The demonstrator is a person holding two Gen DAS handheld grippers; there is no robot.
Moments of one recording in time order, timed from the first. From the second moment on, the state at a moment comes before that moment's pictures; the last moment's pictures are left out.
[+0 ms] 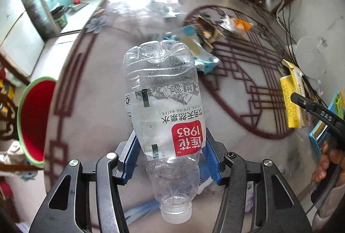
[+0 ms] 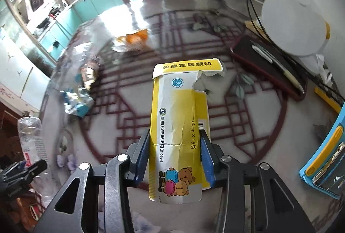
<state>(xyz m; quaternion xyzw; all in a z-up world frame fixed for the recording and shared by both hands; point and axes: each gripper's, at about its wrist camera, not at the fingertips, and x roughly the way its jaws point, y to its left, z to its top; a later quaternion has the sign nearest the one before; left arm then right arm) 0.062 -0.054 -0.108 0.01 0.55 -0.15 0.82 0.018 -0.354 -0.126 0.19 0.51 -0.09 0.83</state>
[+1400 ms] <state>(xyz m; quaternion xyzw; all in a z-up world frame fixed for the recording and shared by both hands) 0.093 0.140 -0.108 -0.06 0.55 -0.10 0.83 0.066 -0.097 -0.057 0.08 0.49 0.02 0.87</state>
